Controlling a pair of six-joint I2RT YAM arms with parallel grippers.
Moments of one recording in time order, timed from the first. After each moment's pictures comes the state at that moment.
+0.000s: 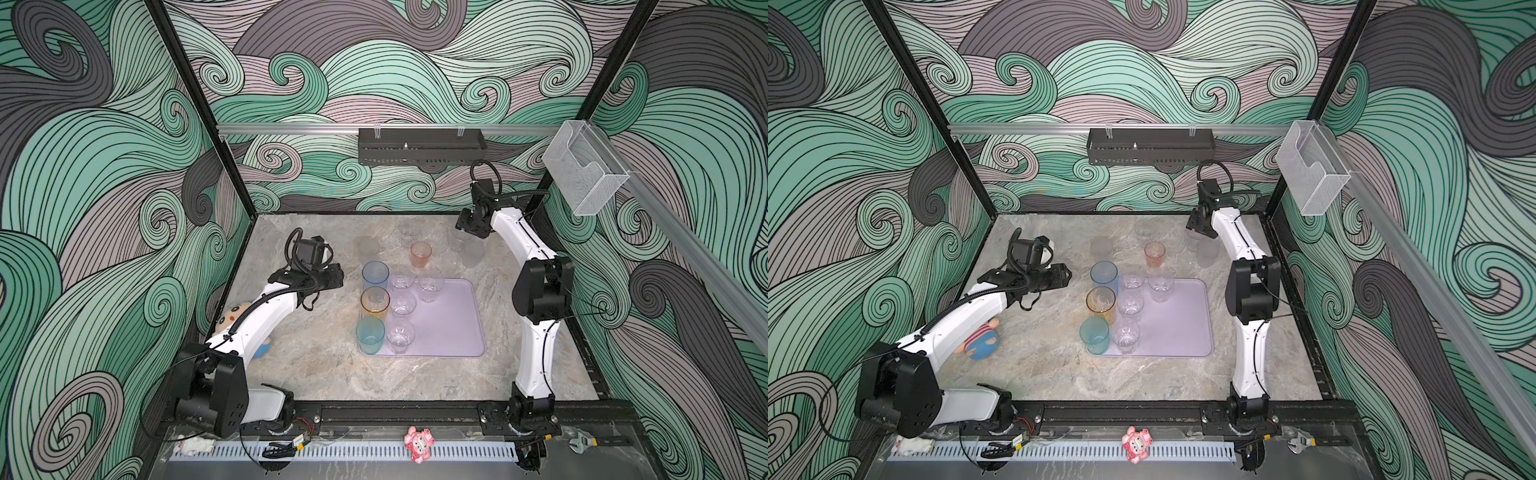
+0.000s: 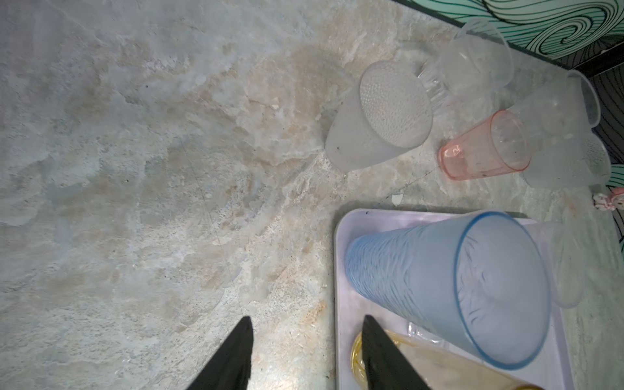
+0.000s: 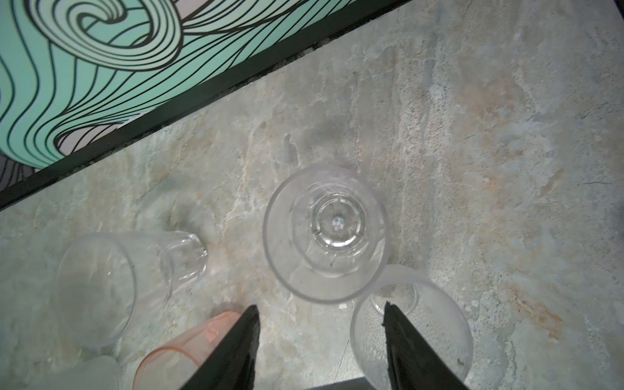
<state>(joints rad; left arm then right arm) -0.27 1.34 0.92 -0.45 0.09 -0.40 0.12 2.21 2.08 -0.90 0.07 0.46</state>
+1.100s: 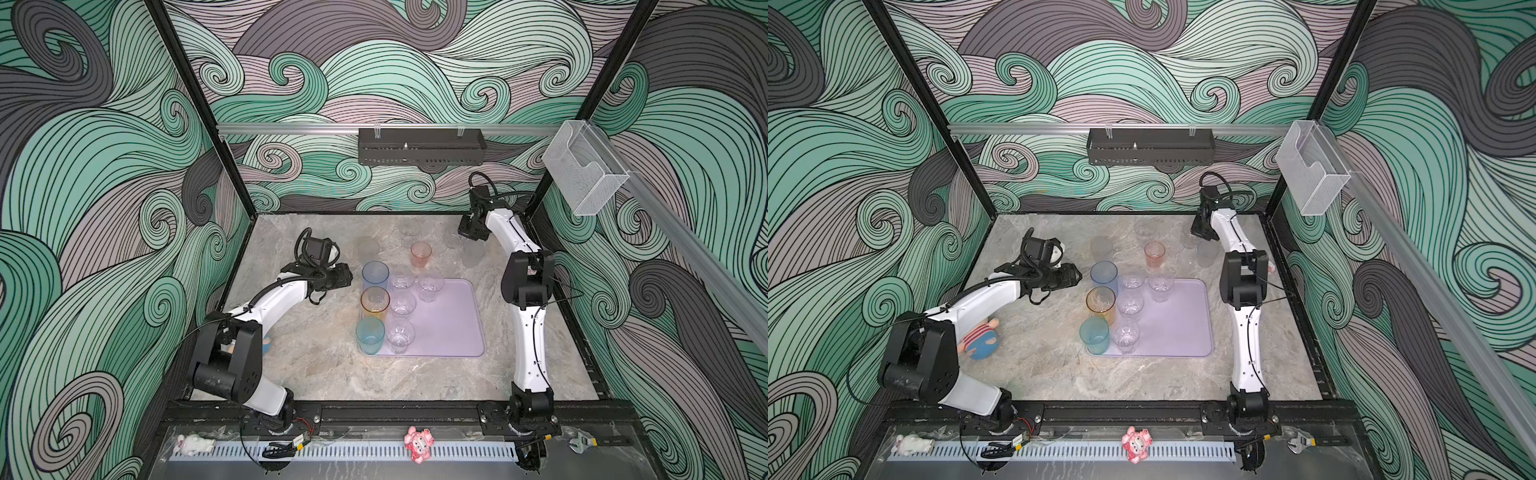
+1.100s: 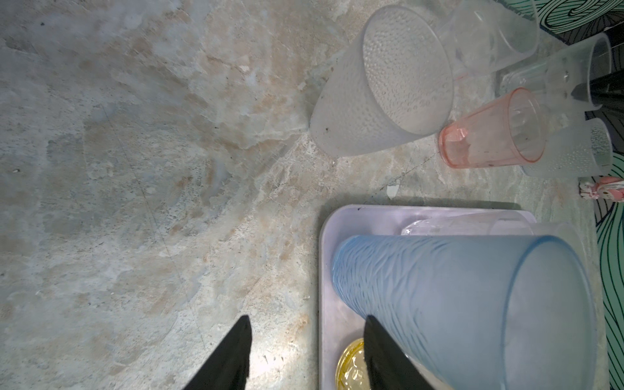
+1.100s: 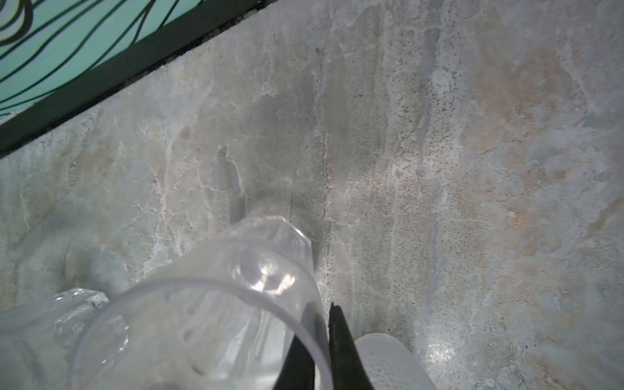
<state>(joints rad) -0.27 1.51 0.99 -0.41 0.19 -0.44 0.09 2.44 2.27 -0.96 0.06 0.43</state>
